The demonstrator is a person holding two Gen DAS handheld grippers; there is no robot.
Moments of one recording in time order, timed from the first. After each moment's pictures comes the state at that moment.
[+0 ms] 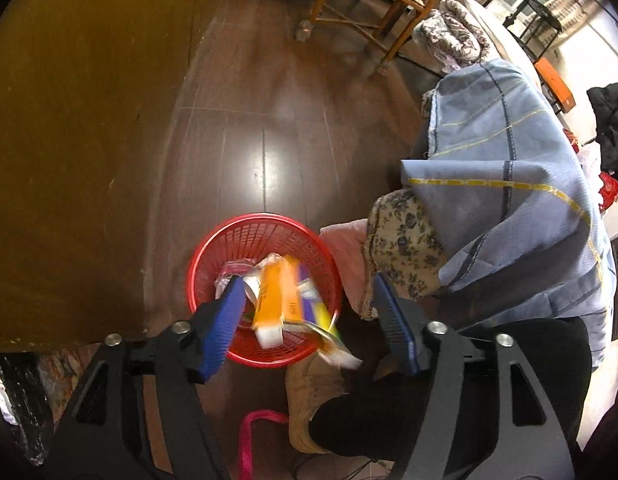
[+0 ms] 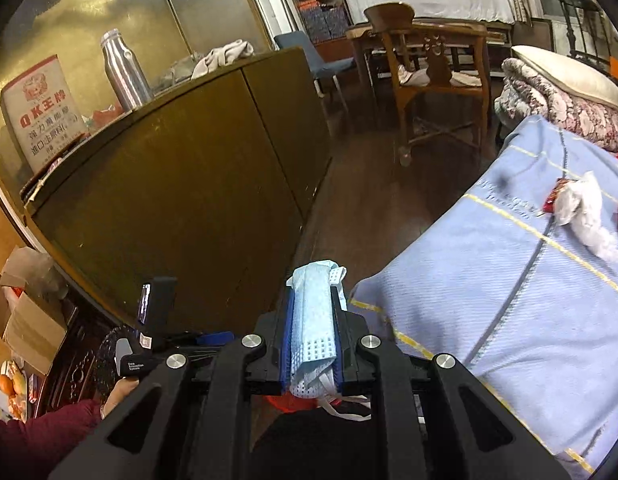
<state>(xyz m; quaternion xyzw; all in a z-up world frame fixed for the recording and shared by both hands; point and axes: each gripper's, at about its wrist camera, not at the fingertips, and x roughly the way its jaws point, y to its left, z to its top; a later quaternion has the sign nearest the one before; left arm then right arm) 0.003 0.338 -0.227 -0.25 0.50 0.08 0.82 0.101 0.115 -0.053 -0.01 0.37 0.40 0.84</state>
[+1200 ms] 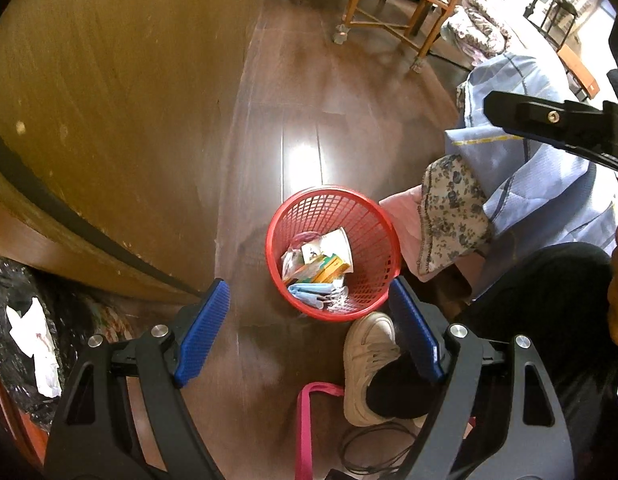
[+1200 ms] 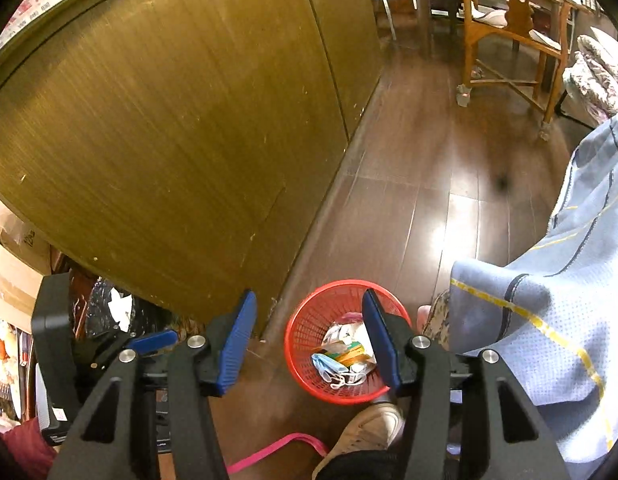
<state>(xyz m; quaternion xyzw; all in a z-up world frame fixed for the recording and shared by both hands) -0.076 0.342 -0.206 -0.20 0.51 0.14 0.82 0.116 0.262 -0.120 -0.10 0.46 0.44 0.76</state>
